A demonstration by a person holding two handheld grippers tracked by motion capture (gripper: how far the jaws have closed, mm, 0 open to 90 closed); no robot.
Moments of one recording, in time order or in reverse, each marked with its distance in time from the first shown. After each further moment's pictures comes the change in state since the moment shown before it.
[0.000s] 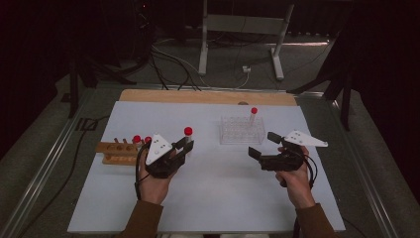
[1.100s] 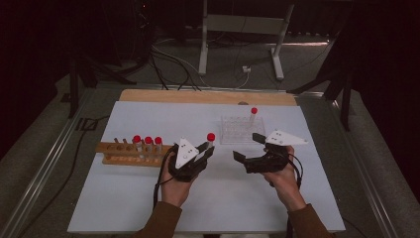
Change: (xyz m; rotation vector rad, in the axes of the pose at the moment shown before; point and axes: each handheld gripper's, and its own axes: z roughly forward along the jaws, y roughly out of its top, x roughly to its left) left arm -0.045 -0.006 0.040 0.045 -0.038 0.052; right arm 0.026 0.004 0.026 0.069 0.046 -0.078
